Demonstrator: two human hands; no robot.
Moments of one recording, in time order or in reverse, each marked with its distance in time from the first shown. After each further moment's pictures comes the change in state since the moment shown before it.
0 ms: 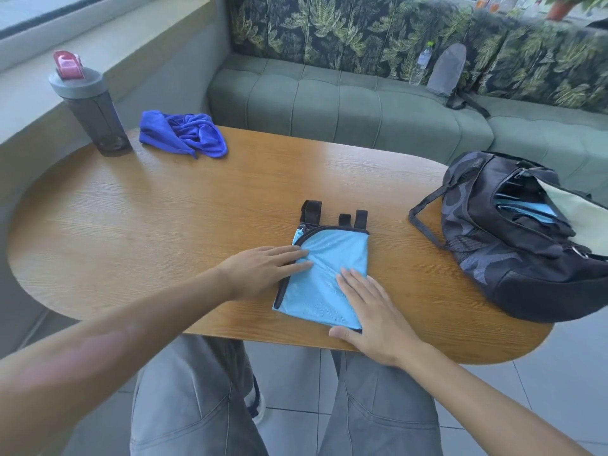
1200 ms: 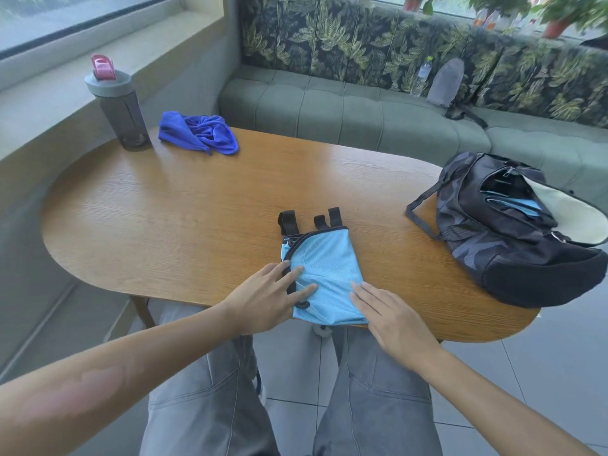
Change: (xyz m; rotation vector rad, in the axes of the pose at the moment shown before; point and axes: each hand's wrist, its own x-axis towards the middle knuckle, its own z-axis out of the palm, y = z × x) left_hand -0.044 0.079 0.031 0.210 0.224 -0.042; right_hand -0.053 0.017 0.021 -0.298 0.288 -0.243
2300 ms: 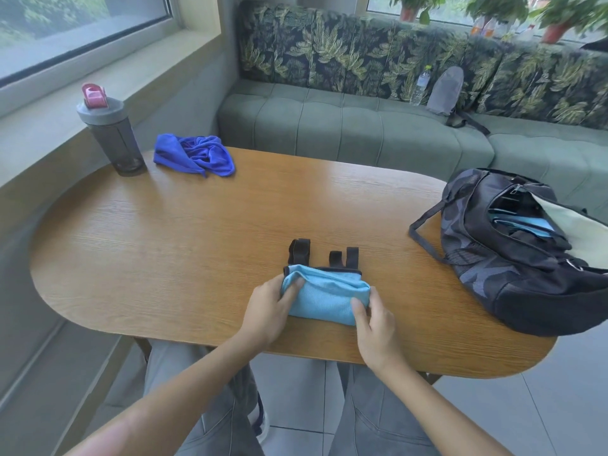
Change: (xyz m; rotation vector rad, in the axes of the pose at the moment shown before) left_hand 0.045 0.002 -0.011 -1.160 0.341 -0.864; right_hand 0.070 -0.029 -0.006 0.861 0.307 0.717
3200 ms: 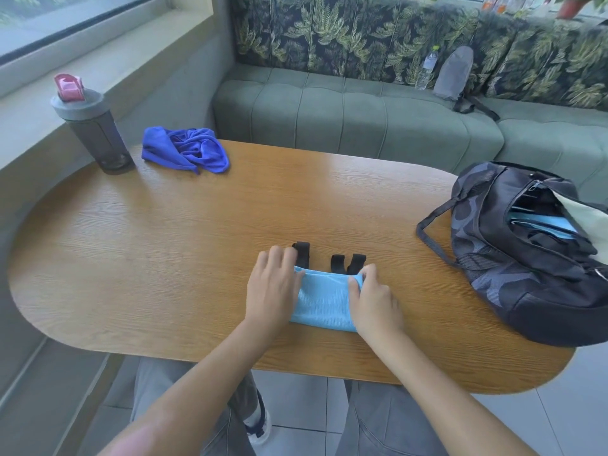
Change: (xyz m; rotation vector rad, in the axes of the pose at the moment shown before) left_hand 0.051 0.004 0.012 0.719 0.298 0.348; right_hand 0.067 -0.016 0.011 -0.578 -0.070 0.249
